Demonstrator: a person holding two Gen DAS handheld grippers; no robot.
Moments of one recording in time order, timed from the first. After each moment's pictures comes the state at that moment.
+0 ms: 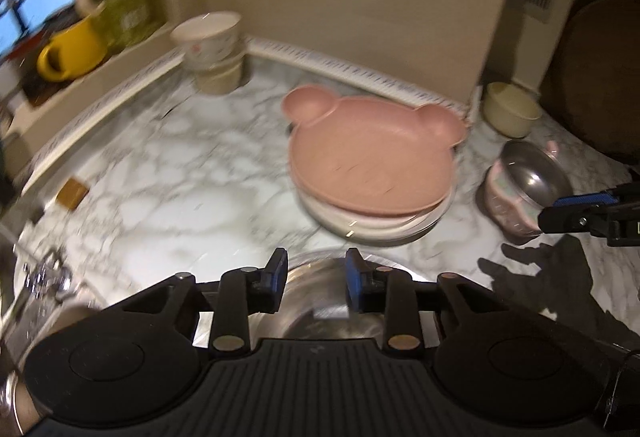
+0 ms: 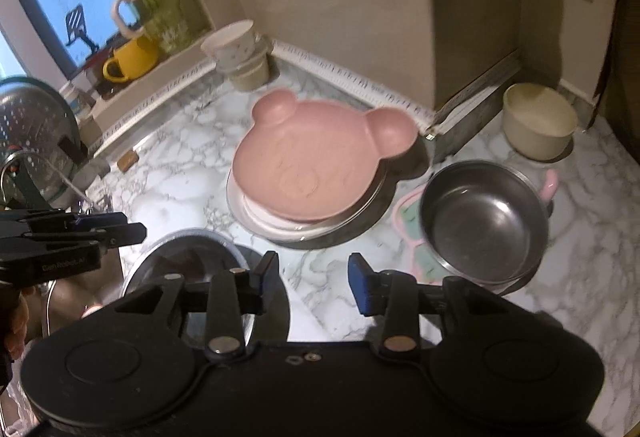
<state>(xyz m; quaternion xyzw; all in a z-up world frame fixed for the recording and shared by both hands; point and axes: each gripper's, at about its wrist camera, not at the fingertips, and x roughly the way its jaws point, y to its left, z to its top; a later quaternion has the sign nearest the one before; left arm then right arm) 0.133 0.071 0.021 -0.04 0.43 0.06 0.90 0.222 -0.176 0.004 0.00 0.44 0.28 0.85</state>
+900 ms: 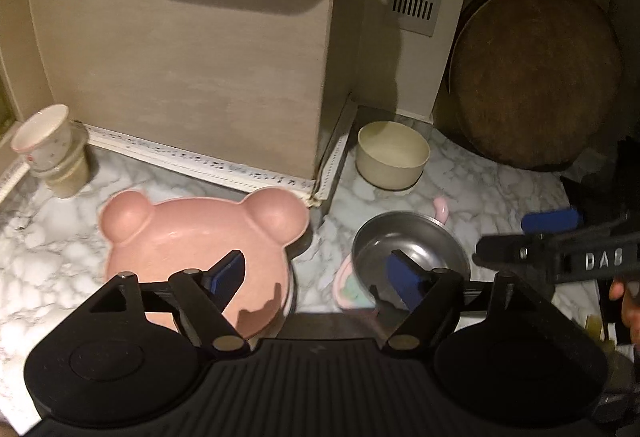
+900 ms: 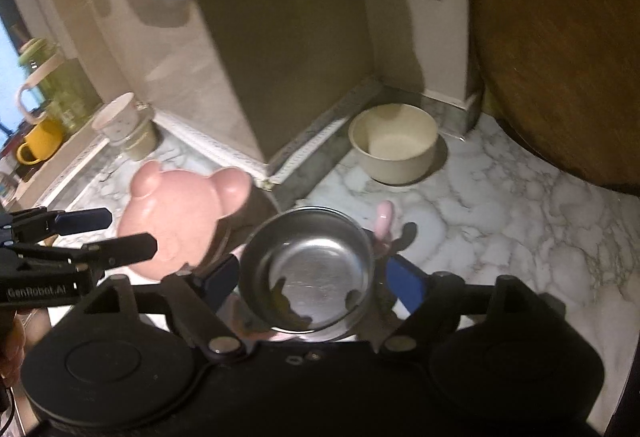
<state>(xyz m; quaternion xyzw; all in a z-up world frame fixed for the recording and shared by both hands) 0.240 -0.048 0.022 -0.02 0.39 -0.07 0.92 0.280 -0.285 -0.007 0.05 0.43 0.17 0.89</state>
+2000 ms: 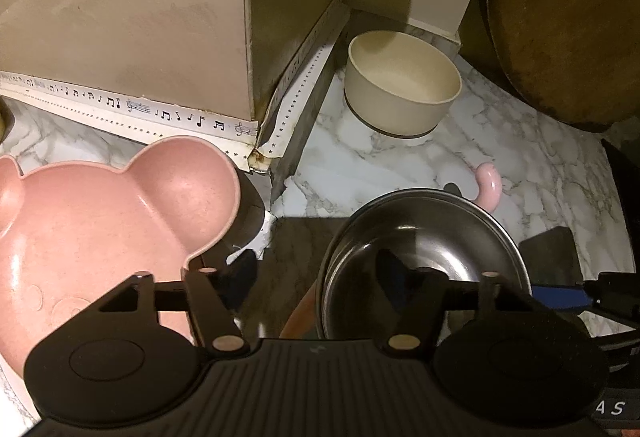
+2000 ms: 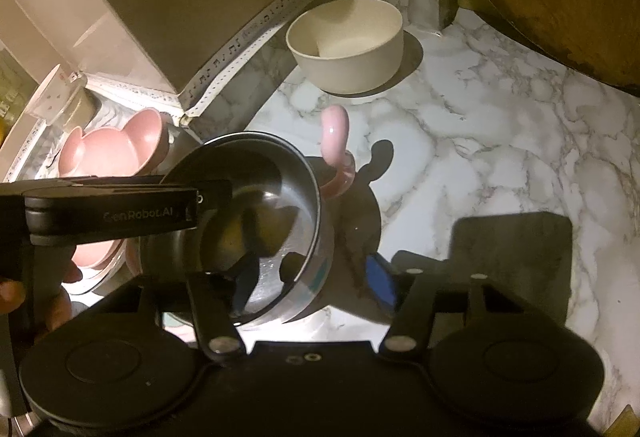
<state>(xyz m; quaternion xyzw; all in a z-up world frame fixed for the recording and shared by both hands) 0.349 -0.096 -0.085 -0.02 0.50 -0.07 0.86 0.318 -0.291 -0.090 0.09 0.52 0.13 0.84</state>
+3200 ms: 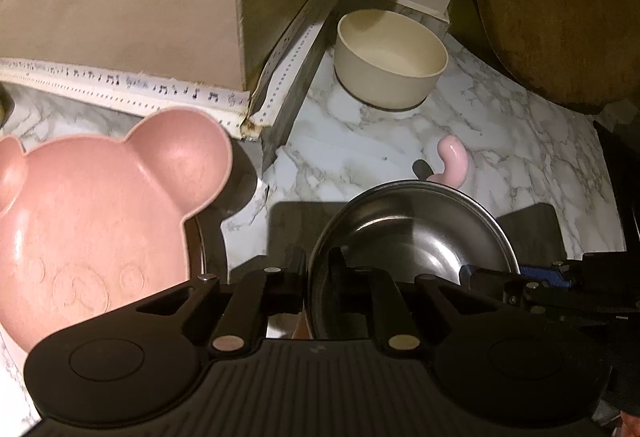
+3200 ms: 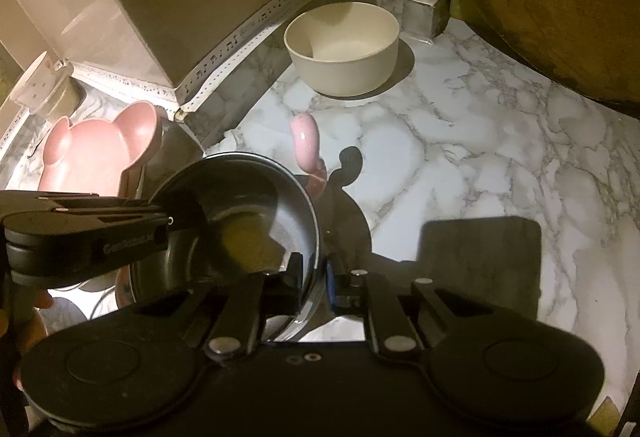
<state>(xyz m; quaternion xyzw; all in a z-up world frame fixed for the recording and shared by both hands) 0.334 -0.097 -0.080 -0.01 0.52 -0.08 0.85 0.314 -0.274 -0.077 0.05 0.52 0.10 0.85</state>
